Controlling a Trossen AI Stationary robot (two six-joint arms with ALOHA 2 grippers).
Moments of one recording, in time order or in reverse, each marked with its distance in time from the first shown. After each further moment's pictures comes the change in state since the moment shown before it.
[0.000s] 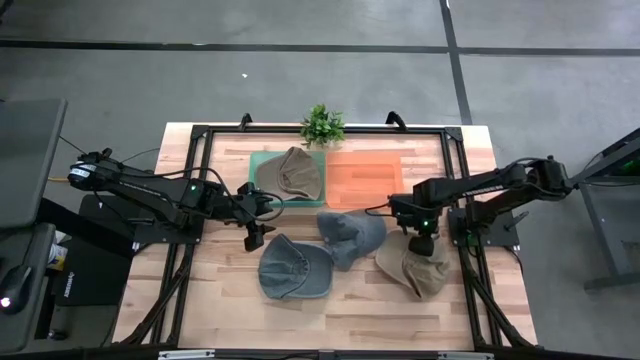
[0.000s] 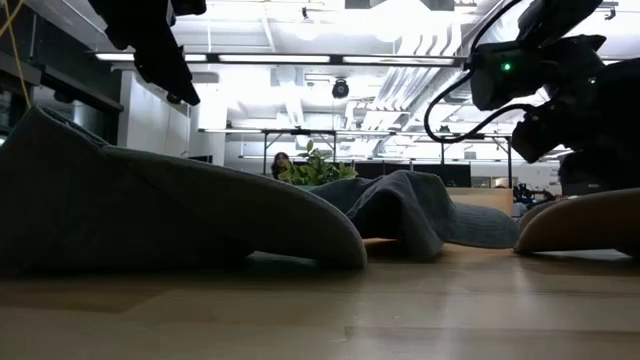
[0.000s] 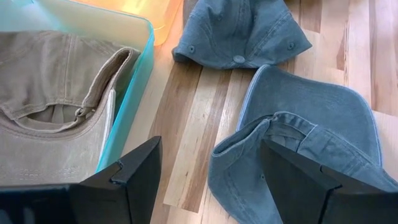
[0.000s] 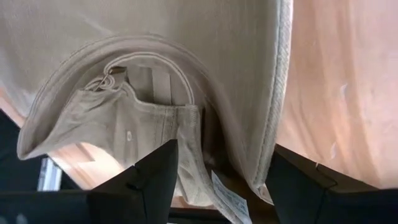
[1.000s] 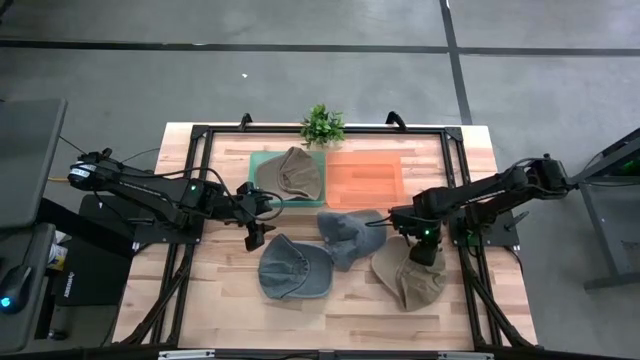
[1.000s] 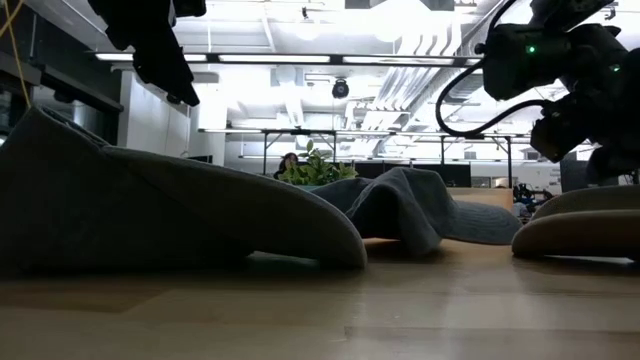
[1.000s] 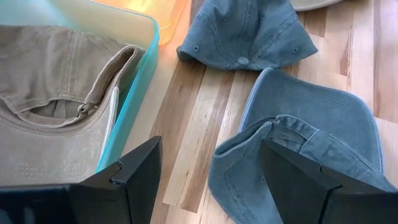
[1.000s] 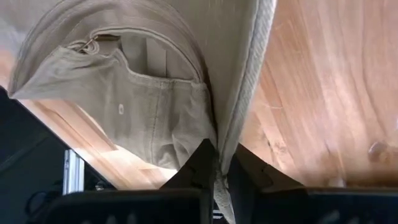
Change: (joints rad) left arm 0.000 0.000 0.000 -0.003 -0.012 -0.034; right arm 0.140 0.000 0.001 0.012 -0.060 0.199
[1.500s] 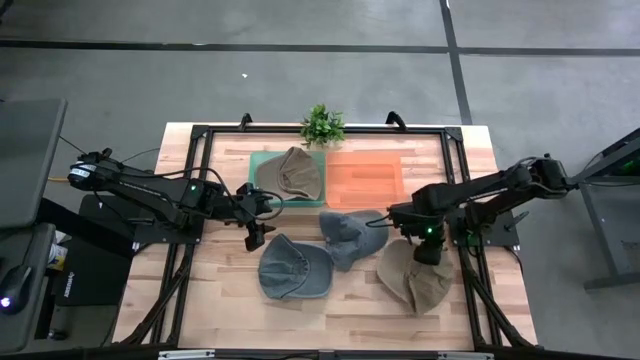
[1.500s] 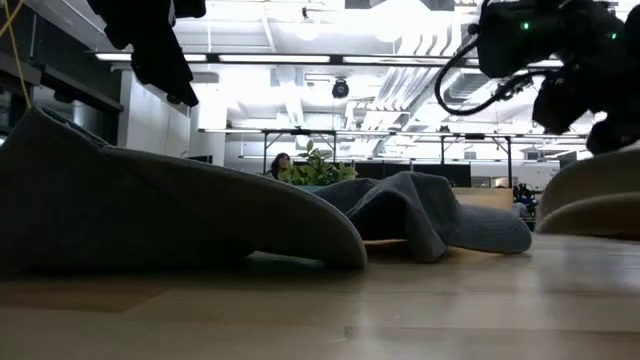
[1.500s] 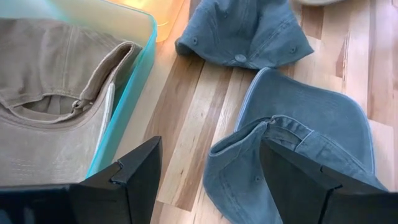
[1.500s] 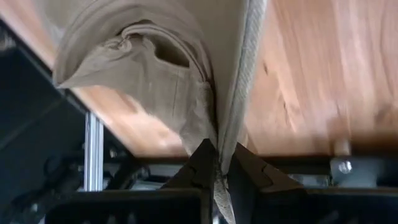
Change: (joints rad) left arm 0.000 0.000 0.000 0.001 0.016 -0.027; right arm 0.007 -0.001 0.131 -0.212 -0.062 -0.074
